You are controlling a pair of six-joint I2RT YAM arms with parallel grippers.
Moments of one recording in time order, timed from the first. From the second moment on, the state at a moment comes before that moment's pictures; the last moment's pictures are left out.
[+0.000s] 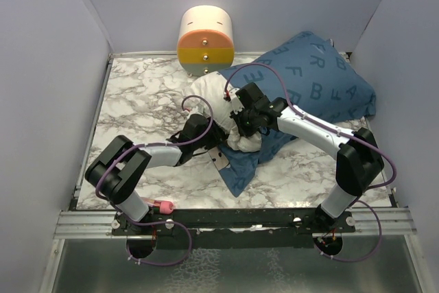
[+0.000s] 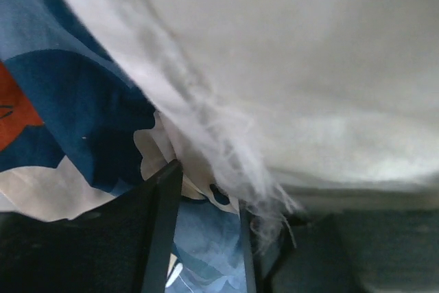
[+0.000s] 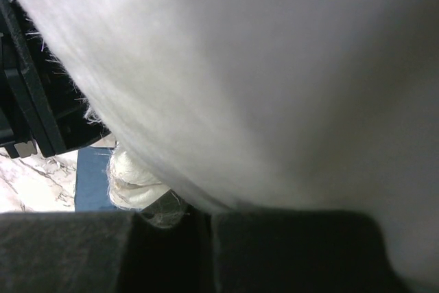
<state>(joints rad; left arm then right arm) -0.64 1.60 0.63 0.40 0.07 -1.05 0.72 1.68 1.31 -0.61 -0.02 0.01</state>
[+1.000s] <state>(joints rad) -0.71 1.78 0.71 0.52 -0.11 -1.07 0.71 1.68 1.31 -0.61 -0.01 0.02</state>
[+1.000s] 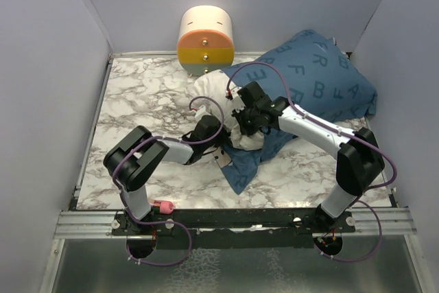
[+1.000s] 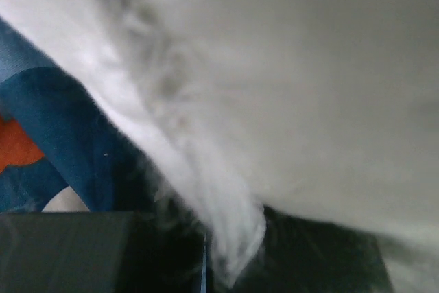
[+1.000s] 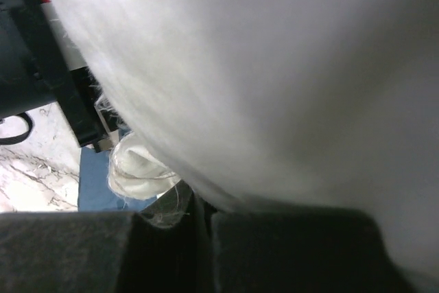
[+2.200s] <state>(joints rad) -0.62 1.07 0.47 0.35 0.28 -1.07 0.65 1.77 1.28 -0.52 0.08 0.08</state>
